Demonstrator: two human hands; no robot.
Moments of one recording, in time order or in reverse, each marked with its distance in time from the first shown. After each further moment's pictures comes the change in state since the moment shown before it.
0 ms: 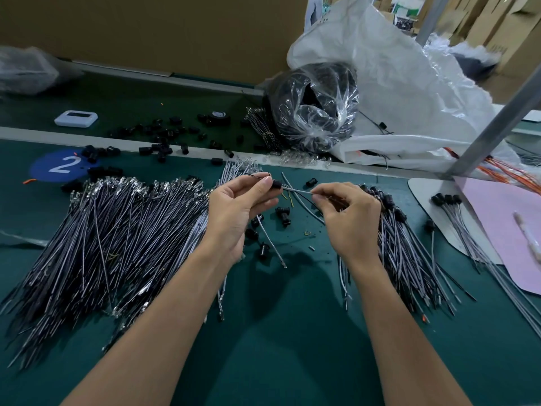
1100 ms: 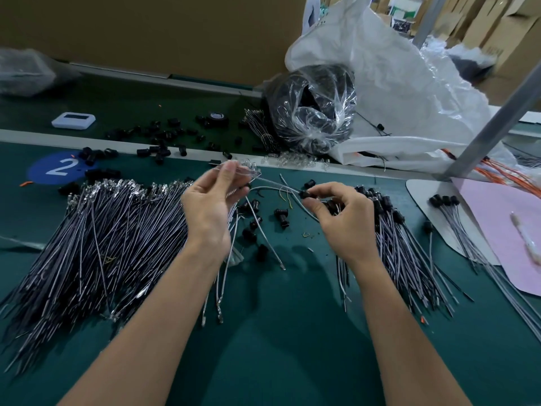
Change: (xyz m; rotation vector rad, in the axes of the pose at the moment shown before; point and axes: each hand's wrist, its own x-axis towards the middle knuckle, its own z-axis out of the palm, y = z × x) left_hand 0.001 0.017 -0.006 -0.006 0.231 0.114; right_hand 0.002 0.002 -0.001 0.070 -0.103 0.055
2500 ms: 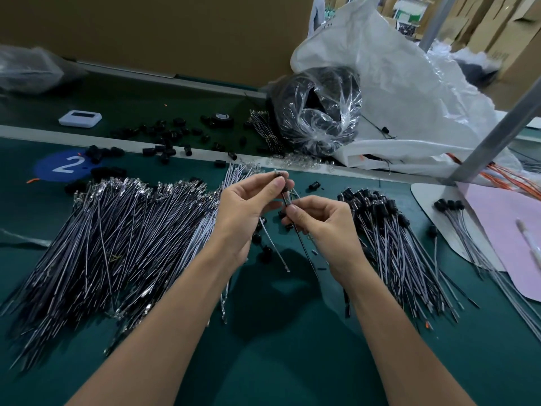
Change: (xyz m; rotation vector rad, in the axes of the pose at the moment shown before) left_hand -0.010 -0.010 0.010 0.137 -0.352 -0.049; right_hand -0.010 -0.015 0.019 0.583 -0.251 0.251
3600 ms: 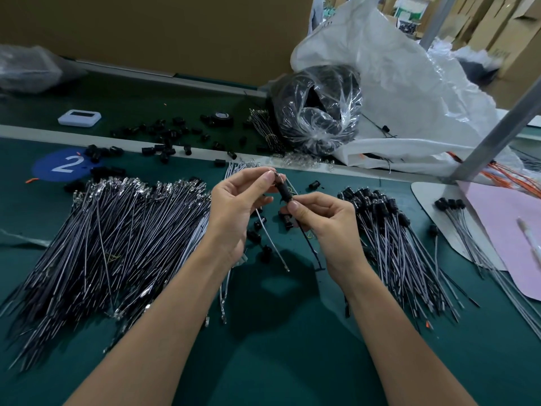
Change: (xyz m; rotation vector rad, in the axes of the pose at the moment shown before) left_hand 0.000 0.005 -0.006 -0.039 0.043 0.047; right_hand -0.002 -0.004 0.003 0.075 0.063 -0.025
